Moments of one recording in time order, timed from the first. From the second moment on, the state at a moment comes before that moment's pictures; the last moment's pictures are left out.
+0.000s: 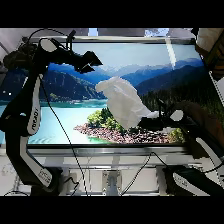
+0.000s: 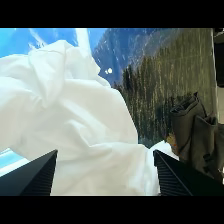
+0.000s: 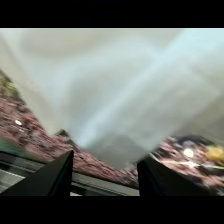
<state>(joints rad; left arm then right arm) -0.15 -1.87 2.05 0.76 -1.27 -1.55 0.15 -1.09 0.58 -0.93 0.88 1.50</state>
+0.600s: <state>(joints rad) -0.15 -1.91 2.00 0.81 -1.24 -1.52 0.29 -1.23 0.57 -0.69 0.71 1.52</state>
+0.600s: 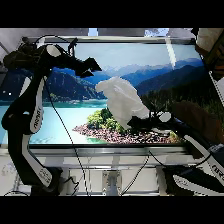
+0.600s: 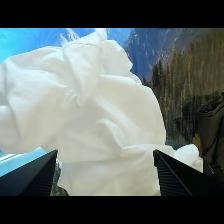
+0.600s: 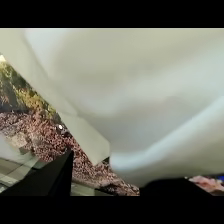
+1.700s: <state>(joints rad) -0.15 -1.92 2.00 0.81 -1.23 -1.47 0.33 -1.30 0.59 -0.55 0.48 1.45</state>
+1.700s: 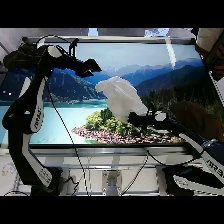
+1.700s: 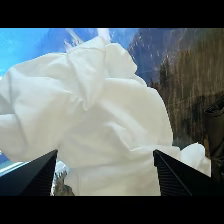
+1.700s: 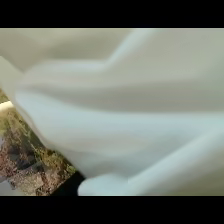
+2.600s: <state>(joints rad) -0.35 -2.09 2.00 0.77 -1.18 -1.51 -0.04 -1.07 1.18 -1.02 0.71 1.39</state>
